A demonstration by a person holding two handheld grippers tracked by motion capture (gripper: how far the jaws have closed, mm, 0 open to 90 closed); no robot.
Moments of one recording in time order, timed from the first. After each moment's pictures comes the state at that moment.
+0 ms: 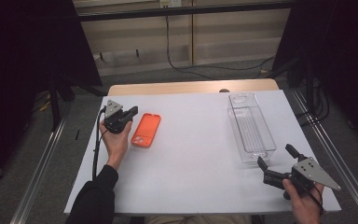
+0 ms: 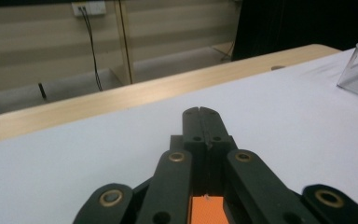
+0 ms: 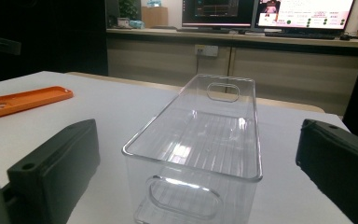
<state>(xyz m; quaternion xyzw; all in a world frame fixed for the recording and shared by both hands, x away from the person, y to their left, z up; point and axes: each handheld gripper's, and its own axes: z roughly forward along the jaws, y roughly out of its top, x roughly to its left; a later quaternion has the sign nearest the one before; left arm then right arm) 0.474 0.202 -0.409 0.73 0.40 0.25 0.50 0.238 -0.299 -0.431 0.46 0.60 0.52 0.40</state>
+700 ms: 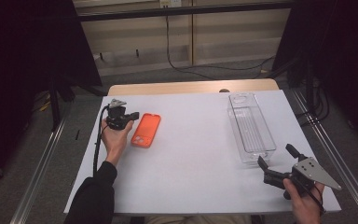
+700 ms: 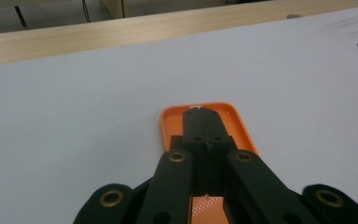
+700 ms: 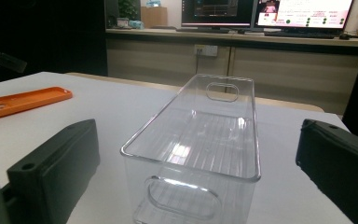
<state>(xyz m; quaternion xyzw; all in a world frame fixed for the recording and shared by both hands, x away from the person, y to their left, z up) 0.494 0.199 -0.413 0.76 0.46 0.17 0.42 0.239 -0.300 -0.431 0.46 0.60 0.52 0.40</state>
